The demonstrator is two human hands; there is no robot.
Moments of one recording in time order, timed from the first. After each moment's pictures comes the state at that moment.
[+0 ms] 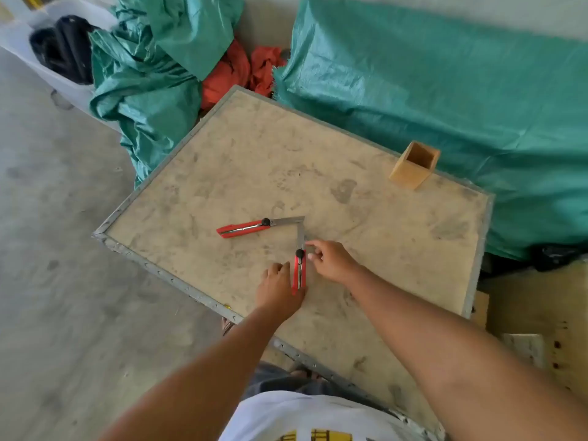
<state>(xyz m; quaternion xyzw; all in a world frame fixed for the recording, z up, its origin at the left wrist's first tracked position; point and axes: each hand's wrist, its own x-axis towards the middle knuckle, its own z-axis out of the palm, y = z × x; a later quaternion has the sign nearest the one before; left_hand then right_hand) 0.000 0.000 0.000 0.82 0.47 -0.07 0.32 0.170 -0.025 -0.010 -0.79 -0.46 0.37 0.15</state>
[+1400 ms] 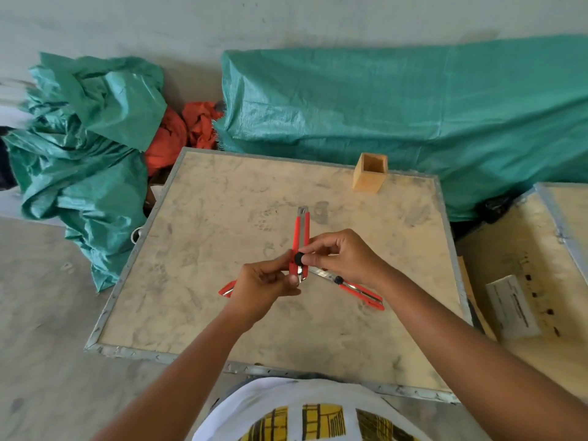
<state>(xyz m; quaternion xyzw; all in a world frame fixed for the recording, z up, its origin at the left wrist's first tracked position) -0.030 0.114 0.136 0.61 0.25 0.08 0.75 0.134 -0.014 0.150 -0.73 -0.33 0.35 0.48</state>
